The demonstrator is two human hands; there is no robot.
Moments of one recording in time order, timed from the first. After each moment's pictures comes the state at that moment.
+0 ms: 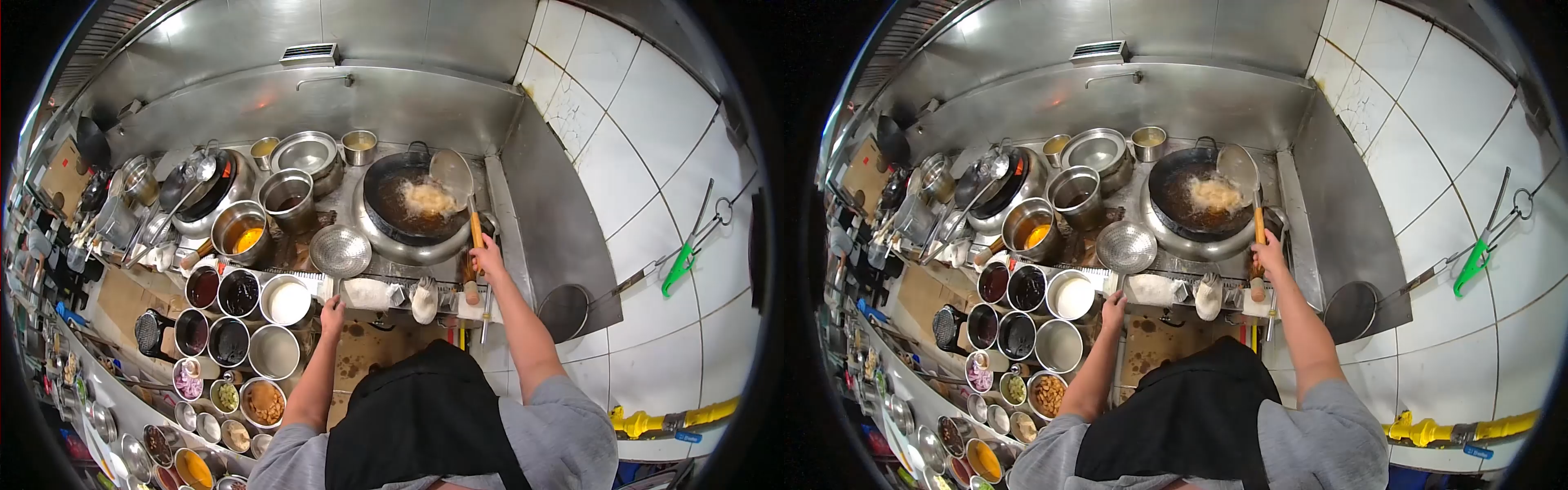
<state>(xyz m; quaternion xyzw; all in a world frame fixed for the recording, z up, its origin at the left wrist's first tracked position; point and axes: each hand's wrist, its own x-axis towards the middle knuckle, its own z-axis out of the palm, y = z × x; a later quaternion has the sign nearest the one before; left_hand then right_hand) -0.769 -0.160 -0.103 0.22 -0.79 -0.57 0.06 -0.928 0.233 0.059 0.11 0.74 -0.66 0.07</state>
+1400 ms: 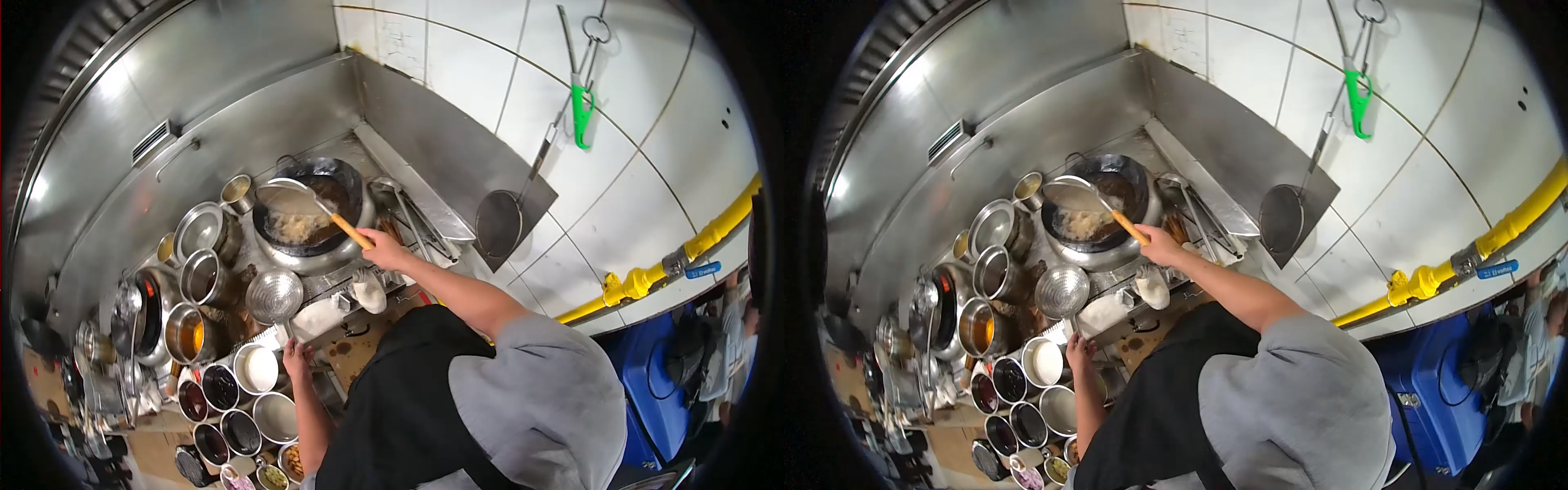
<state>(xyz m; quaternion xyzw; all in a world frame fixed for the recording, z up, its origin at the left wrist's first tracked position) -0.761 -0.169 -0.082 0.25 -0.60 -0.76 -0.06 -0.871 0.188 0.052 -0.03 0.80 -0.59 -0.01</state>
